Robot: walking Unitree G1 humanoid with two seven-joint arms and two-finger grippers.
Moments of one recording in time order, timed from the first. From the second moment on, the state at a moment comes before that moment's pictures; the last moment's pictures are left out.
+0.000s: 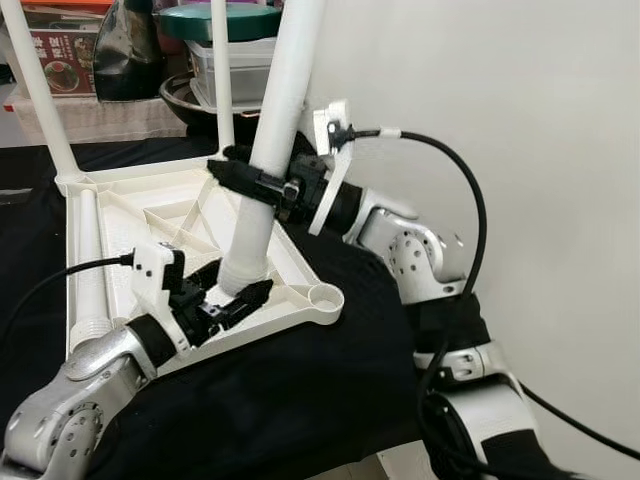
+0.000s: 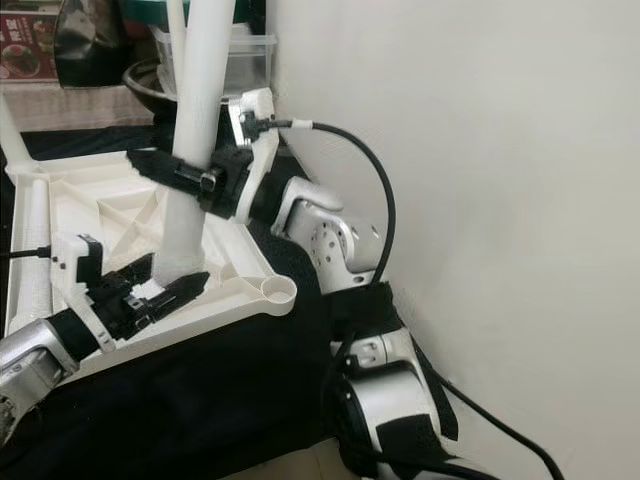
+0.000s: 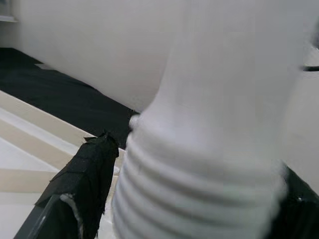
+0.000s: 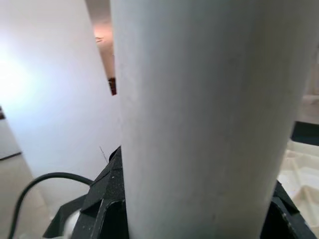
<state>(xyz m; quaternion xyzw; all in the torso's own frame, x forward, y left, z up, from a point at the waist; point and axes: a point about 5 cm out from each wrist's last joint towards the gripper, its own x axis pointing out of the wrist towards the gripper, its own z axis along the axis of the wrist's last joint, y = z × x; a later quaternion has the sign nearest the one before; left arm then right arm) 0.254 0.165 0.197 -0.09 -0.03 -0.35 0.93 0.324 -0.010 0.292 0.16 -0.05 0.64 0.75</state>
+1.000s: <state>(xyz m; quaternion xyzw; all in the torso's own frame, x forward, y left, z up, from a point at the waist) 0.270 0.160 0.187 0.10 -0.04 -0.28 0.95 0.323 -0.002 0.282 0.19 -0.03 0.58 0.80</state>
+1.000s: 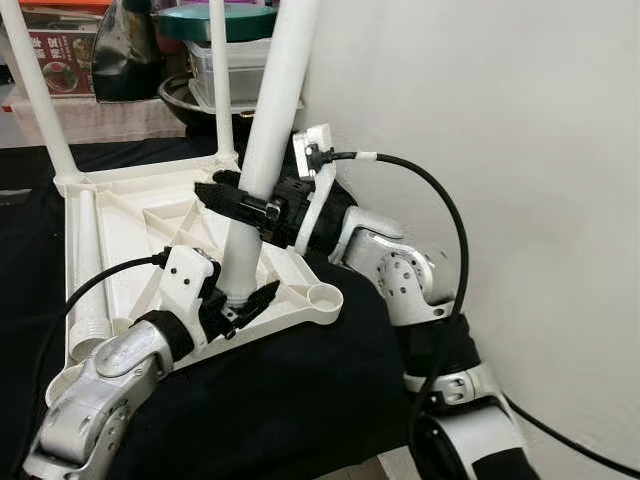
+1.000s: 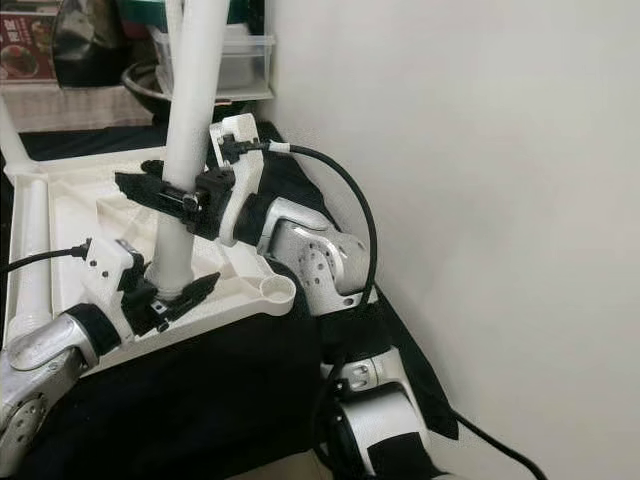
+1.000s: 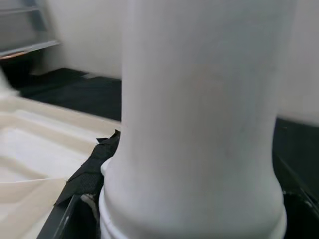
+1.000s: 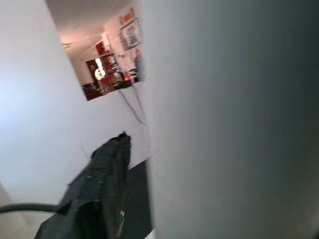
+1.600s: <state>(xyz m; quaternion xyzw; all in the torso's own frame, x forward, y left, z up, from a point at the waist) 0.280 0.158 0.155 0.19 0.01 -0.21 0.96 0.349 -0.028 0.279 0.35 -0.01 0.43 0.83</state>
